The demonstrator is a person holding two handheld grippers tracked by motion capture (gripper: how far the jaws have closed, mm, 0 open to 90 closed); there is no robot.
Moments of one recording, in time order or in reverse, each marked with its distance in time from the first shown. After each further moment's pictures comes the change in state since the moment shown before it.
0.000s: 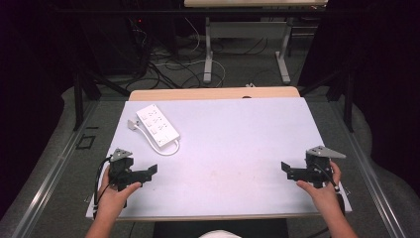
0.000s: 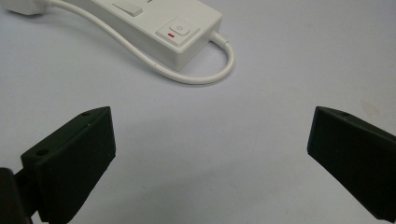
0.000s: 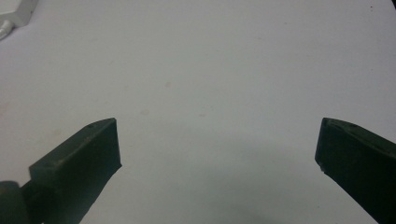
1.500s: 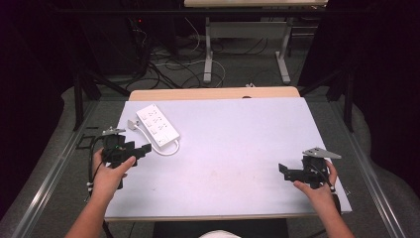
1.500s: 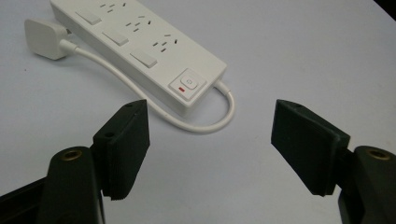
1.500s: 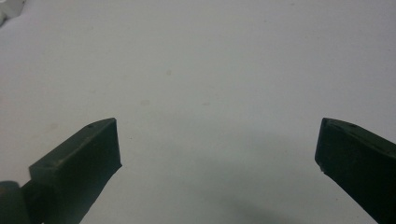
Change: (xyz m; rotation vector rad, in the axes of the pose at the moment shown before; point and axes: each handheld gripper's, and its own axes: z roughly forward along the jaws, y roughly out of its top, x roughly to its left) left arm 0.012 0.065 -0.011 0.021 -0.014 -0.070; right arm 0.003 -0.006 0.008 0.031 -0.003 0.026
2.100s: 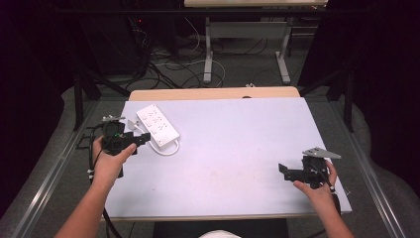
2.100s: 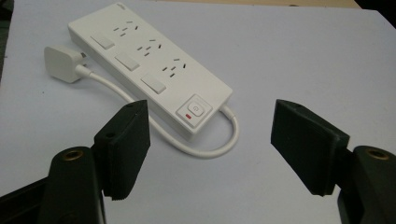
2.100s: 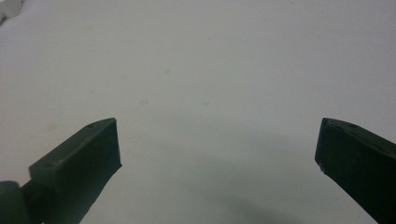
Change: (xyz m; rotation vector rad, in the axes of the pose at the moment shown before) left arm -0.003 0.033 -0.002 0.015 0.048 -0.034; right arm -0.001 -0.001 0.001 0.007 0.004 -0.003
